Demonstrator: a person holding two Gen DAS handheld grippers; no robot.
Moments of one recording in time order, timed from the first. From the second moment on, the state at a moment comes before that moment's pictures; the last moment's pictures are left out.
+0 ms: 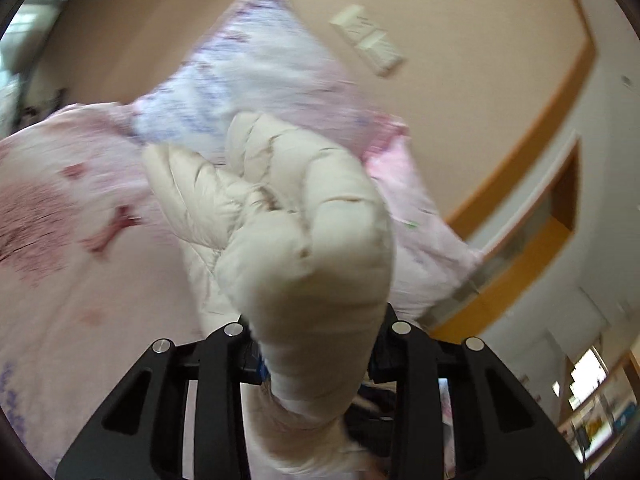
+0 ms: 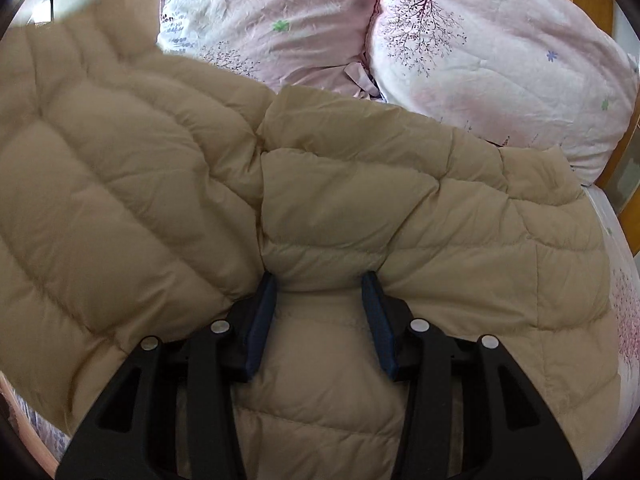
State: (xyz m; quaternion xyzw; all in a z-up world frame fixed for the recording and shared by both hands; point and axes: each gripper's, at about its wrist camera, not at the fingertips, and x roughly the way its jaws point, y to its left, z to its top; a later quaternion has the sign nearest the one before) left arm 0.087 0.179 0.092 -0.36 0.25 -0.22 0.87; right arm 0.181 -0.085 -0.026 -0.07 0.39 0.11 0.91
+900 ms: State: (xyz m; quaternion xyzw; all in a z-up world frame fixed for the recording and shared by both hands) left arm 0.112 0.041 0.094 -0.30 0.30 -0.38 0.82; right arm 0.177 -0.220 -0.020 0.13 0.44 0.12 0.88
